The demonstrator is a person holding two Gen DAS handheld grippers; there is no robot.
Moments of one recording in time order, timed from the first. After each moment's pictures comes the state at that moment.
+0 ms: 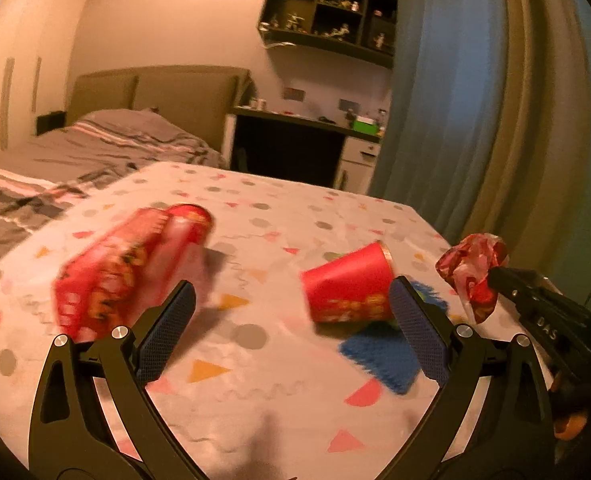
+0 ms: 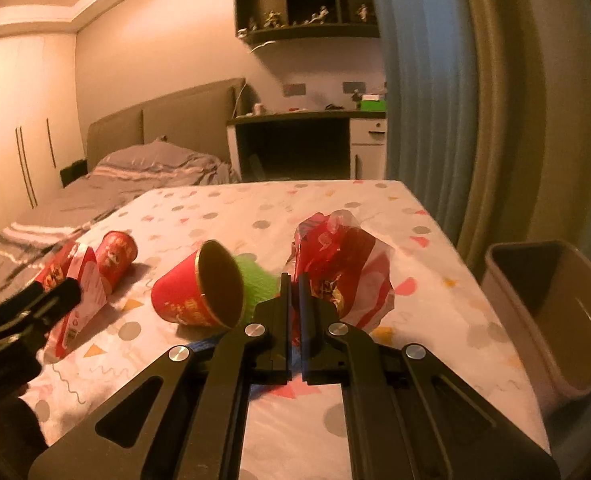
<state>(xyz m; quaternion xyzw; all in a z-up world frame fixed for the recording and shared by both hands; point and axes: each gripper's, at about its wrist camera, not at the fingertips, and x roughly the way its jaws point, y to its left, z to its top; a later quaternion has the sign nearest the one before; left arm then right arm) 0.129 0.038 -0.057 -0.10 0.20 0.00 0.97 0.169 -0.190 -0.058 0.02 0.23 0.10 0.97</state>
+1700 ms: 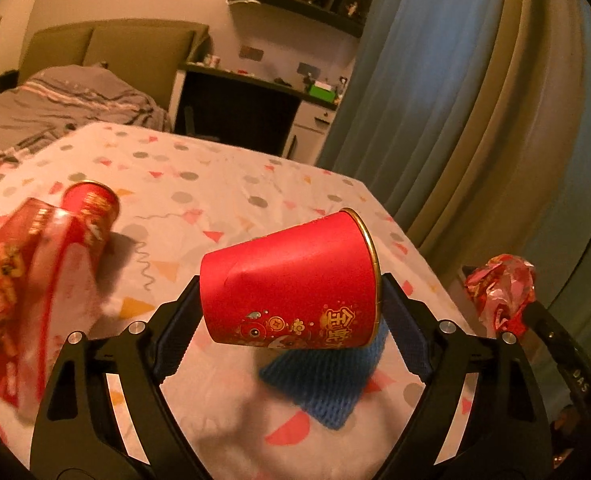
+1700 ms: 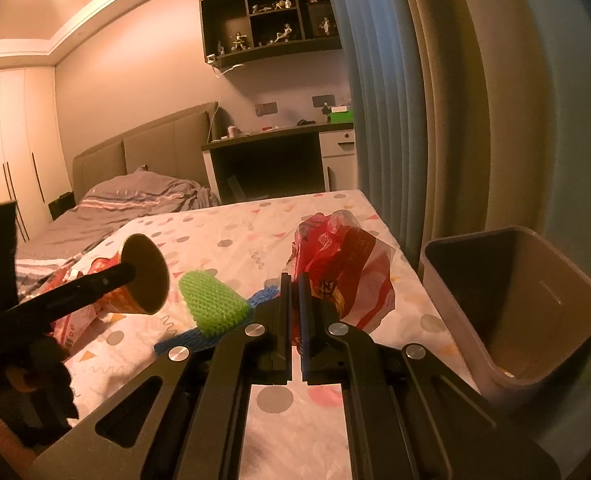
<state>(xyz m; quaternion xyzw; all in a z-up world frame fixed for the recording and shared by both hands) 0.183 0.012 -0.055 -0.14 0.26 -0.08 0.95 0.140 -0.250 -0.050 0.05 0.21 0.07 0.97</state>
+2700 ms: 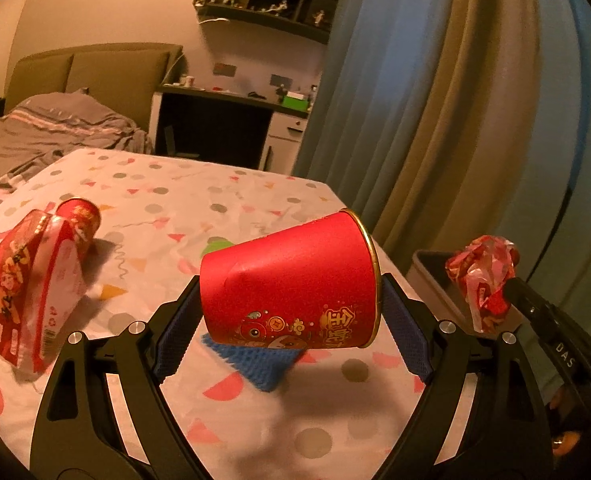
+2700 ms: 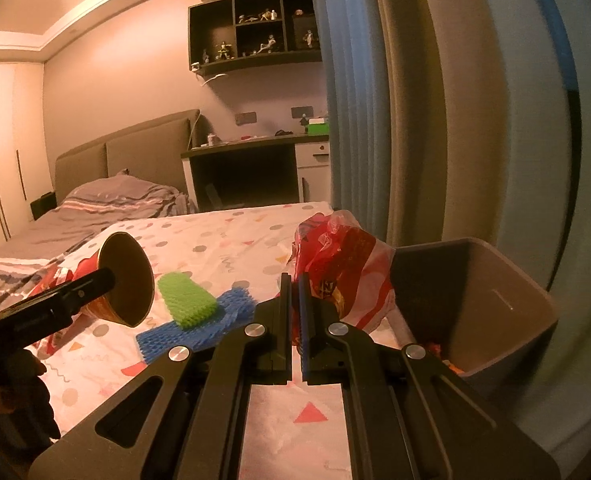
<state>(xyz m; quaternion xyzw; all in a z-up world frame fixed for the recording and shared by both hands) 0.137 -0.041 -0.033 -0.11 0.24 -0.12 0.96 0.106 -0.284 -0.036 0.04 0.19 0.03 0.98</state>
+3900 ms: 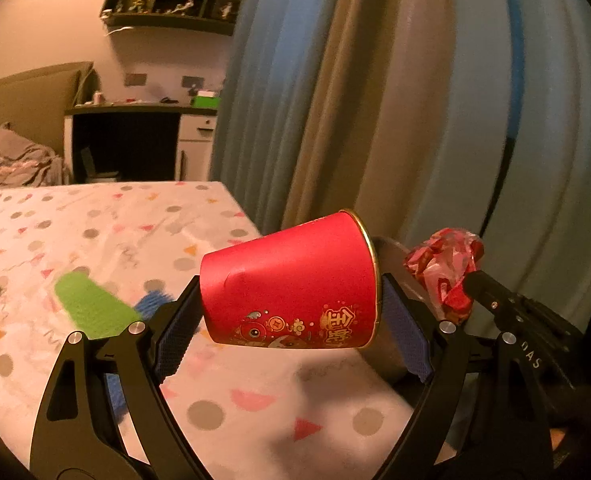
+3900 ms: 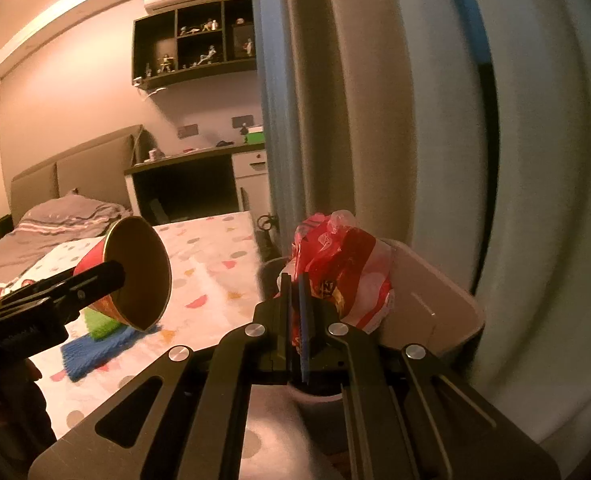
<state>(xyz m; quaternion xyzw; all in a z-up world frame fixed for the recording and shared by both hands) 0.173 -0.178 -0.026 -0.05 0.22 -0.25 0.94 0.097 -0.380 -0.040 0.05 0.18 -0.06 0.98</state>
